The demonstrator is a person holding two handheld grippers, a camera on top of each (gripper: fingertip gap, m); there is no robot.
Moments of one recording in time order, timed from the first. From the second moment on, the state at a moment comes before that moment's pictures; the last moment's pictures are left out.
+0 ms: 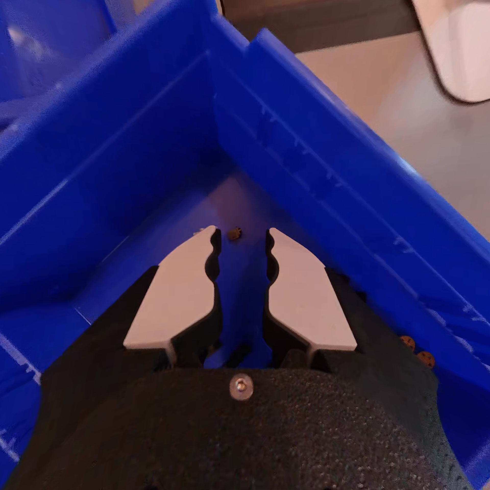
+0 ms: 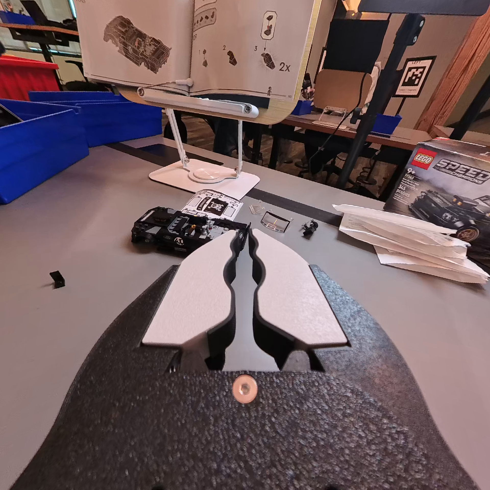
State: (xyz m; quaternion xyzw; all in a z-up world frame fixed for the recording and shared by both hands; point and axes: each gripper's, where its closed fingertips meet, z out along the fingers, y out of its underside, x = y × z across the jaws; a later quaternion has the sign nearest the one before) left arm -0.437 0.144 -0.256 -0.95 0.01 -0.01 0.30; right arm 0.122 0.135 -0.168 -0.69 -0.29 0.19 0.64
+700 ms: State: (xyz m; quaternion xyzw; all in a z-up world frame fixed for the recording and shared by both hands) left arm -0.149 0.073 -0.151 -0.84 0.41 -0.09 0.35; right arm 0.118 0.130 -0.165 -0.68 -0.30 0.20 0.64
